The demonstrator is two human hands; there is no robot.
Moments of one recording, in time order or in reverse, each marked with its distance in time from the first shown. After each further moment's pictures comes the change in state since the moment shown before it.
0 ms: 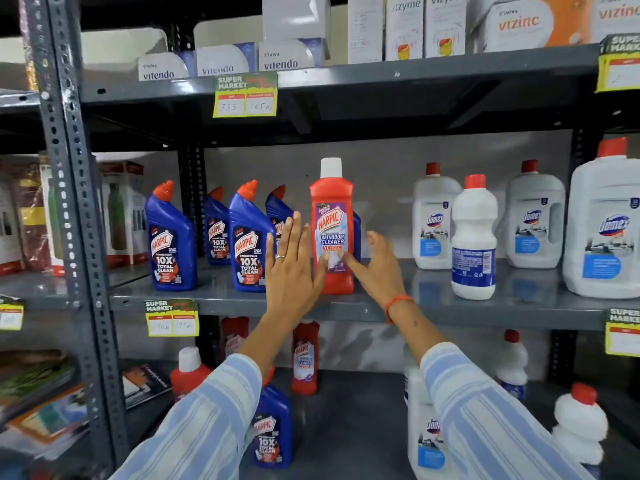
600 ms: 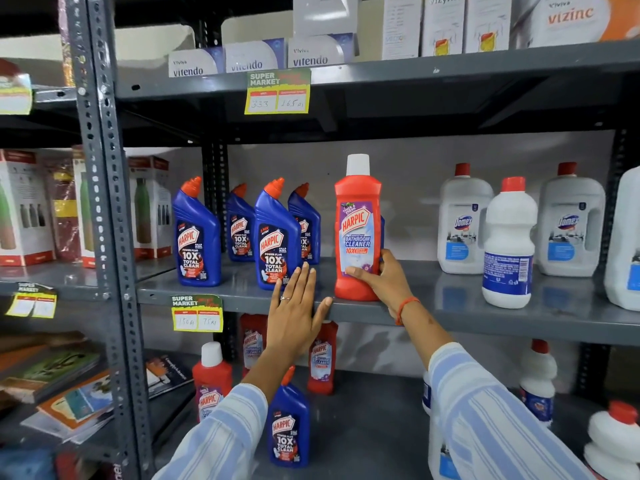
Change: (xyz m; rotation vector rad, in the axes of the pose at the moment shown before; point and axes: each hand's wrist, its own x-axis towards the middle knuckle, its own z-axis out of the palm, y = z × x) left_hand -0.062 -0.059 0.028 0.087 -0.252 -0.044; right_hand 0.008 0.017 0.040 0.348 -0.211 0.242
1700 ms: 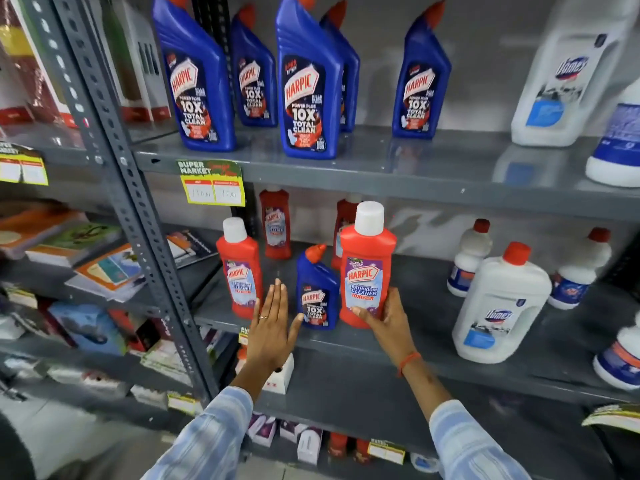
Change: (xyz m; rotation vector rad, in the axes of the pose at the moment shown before) left_hand -0.234 -0.096 0.101 -0.054 -0.479 -0.229; right_hand -0.170 0.201 0.071 0.035 -0.132 0.289
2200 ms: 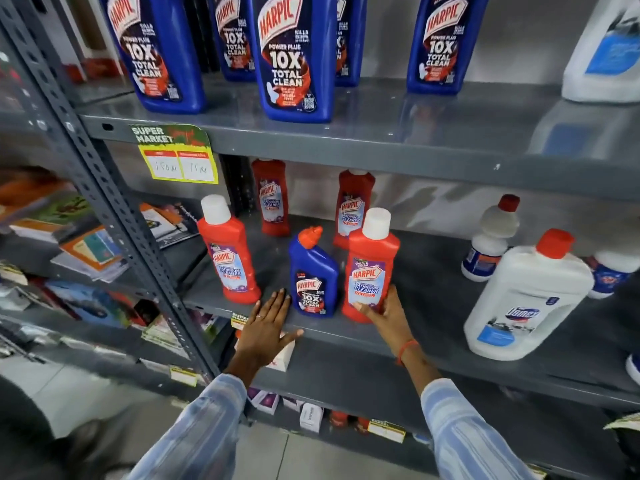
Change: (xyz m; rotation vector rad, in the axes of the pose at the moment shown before) left_hand 0.004 -0.028 0.055 0.092 -0.424 0.008; right_hand 0.048 0.084 0.000 0.040 -0.073 0.197
